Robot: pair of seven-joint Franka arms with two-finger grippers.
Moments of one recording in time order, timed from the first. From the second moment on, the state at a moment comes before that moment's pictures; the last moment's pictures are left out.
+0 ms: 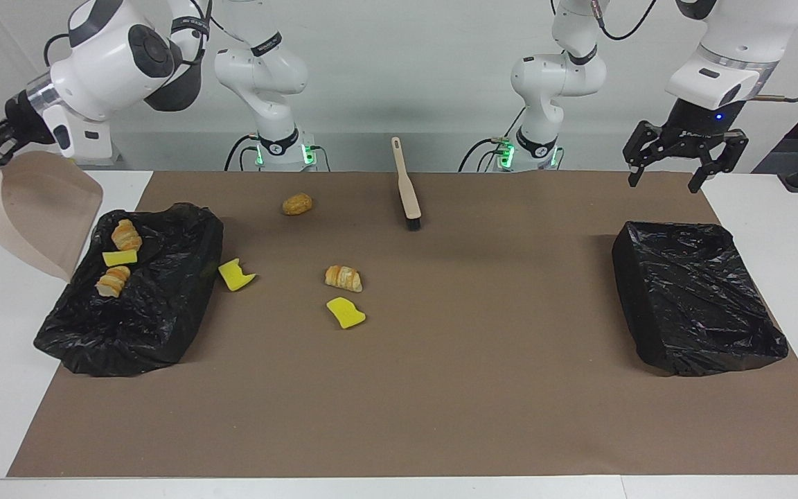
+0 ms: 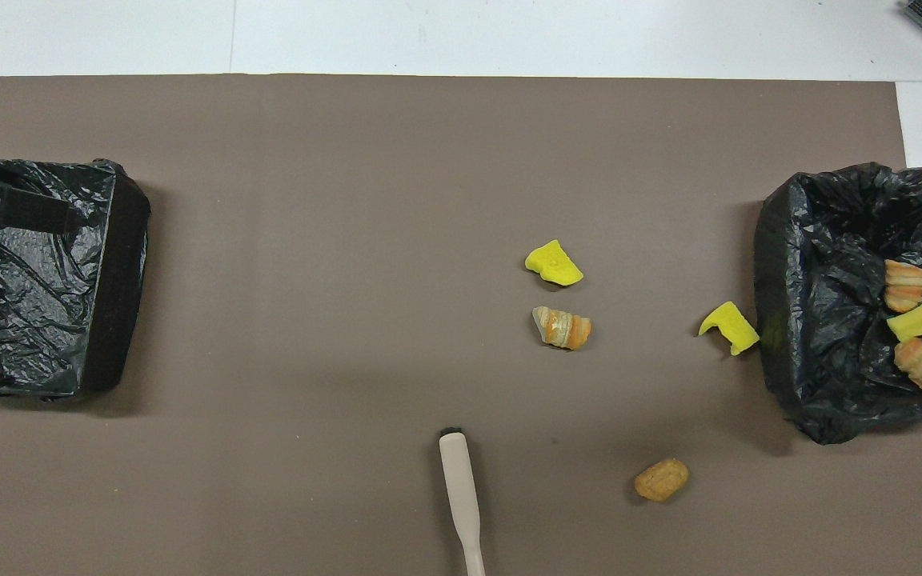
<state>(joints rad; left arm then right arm) -0.05 0.02 -0.07 -1.43 0.01 1.61 0.11 -0.15 -0.12 0.05 -1.88 -1.11 1.89 -1.39</state>
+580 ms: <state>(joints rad) -0.05 0.02 -0.08 -1.43 0.01 1.61 0.11 -0.12 -0.12 0.05 -1.89 -0.65 1.88 -1.38</state>
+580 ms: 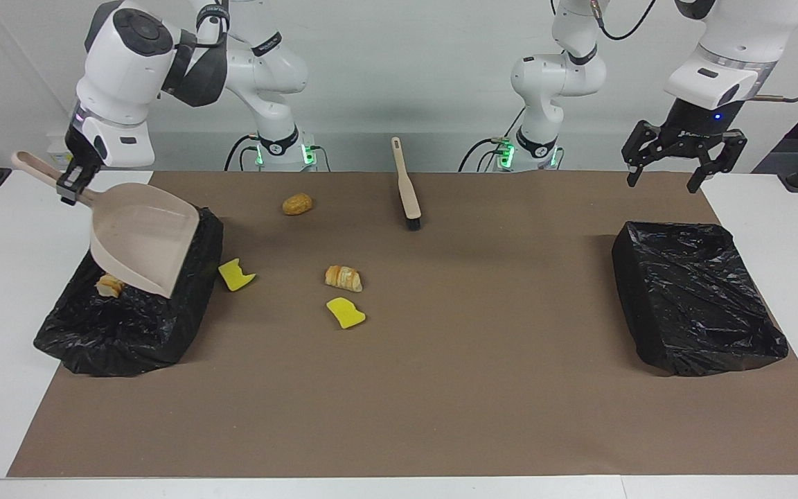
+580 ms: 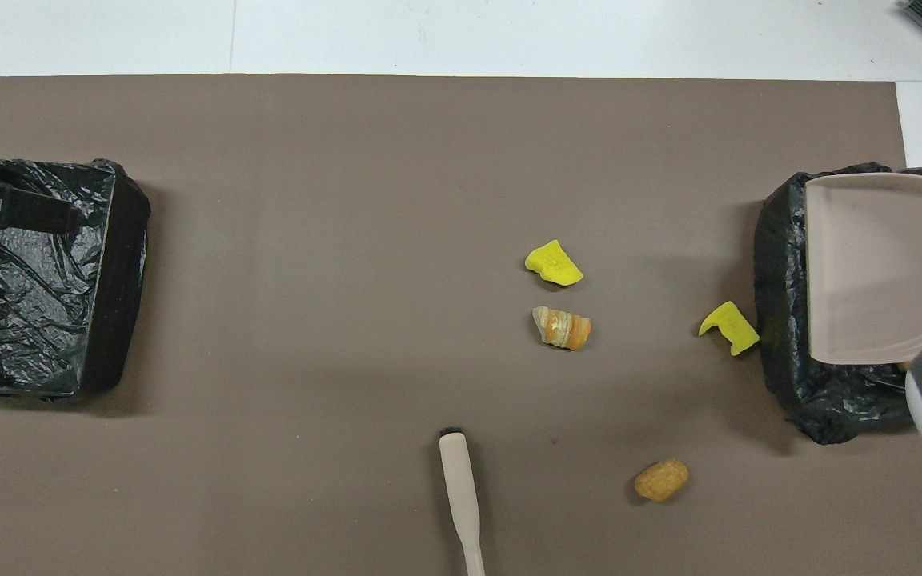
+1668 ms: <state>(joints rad) -0.05 0.02 -0.08 -1.43 0.01 1.61 0.11 0.20 0.01 0.06 -1.90 -0.14 1.86 -0.45</state>
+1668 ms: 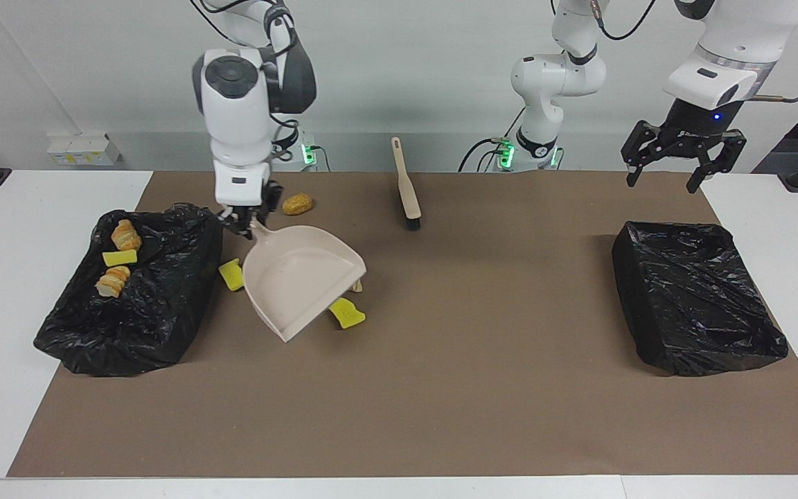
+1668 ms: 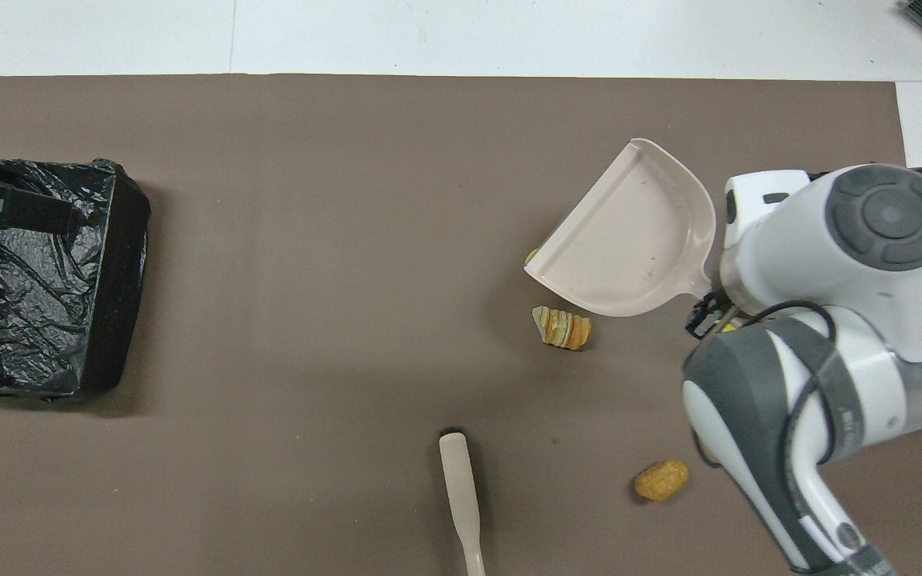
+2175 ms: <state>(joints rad) -0.05 0.02 -0.08 -1.43 0.01 1.61 0.11 0.42 0.17 0.06 -1.84 -0.05 1.98 0.22</state>
